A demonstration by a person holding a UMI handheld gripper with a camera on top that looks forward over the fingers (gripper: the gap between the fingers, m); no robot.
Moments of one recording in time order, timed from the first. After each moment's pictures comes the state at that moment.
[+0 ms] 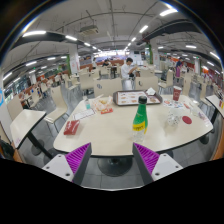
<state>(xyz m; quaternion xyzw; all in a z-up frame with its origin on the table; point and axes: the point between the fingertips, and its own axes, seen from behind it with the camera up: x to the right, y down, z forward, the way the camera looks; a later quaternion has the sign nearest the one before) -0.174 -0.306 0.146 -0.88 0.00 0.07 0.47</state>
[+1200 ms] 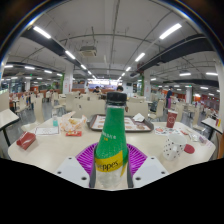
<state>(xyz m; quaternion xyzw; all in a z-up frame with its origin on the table) -0.070 -0.099 0.080 -0.78 -0.01 -0.03 0.62</state>
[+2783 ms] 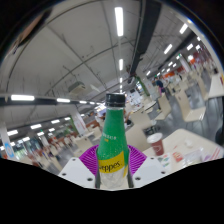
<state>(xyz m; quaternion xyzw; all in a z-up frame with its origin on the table) 0.248 -0.048 0.310 -0.70 0.13 0.23 0.66</state>
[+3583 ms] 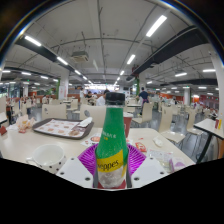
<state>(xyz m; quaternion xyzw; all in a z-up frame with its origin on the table) 0.326 -0.015 0.085 -0.77 0.00 -0.02 0.64</state>
